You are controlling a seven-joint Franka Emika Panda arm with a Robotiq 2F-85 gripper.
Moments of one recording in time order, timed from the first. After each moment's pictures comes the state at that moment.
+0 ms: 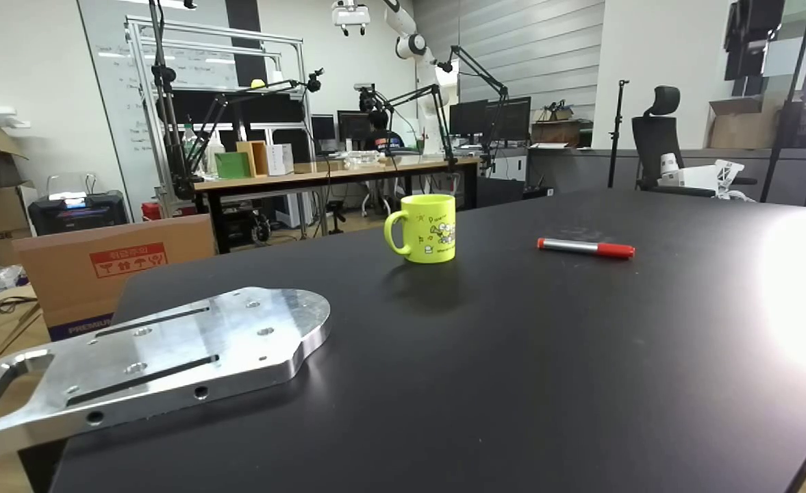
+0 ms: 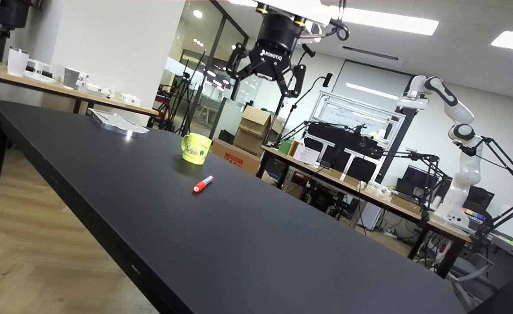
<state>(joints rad) -0.05 0.03 -0.16 -2.18 -0.08 2.24 -0.64</state>
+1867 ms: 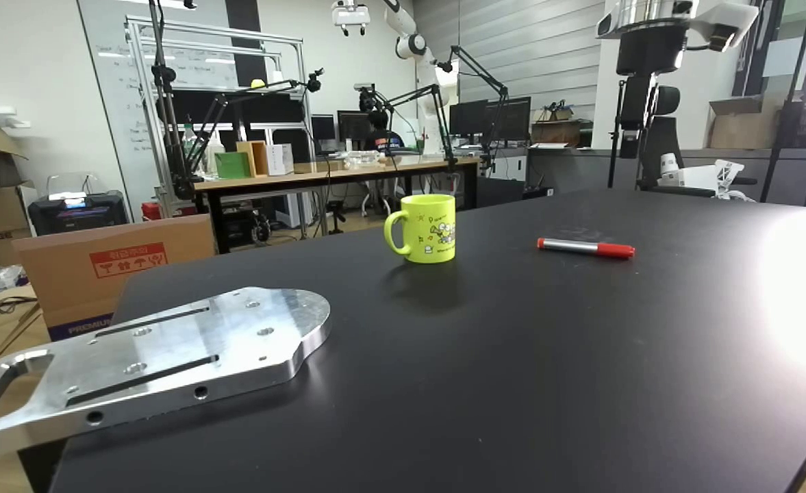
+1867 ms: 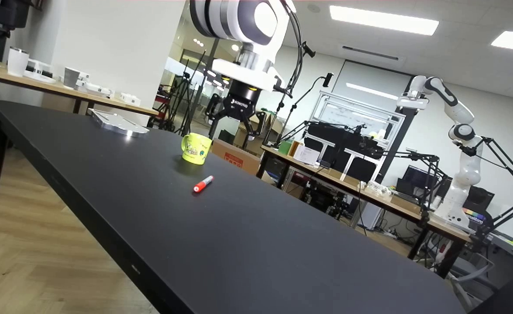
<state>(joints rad) -0.05 0.35 0.00 -2.04 0.01 2.45 -0.44</state>
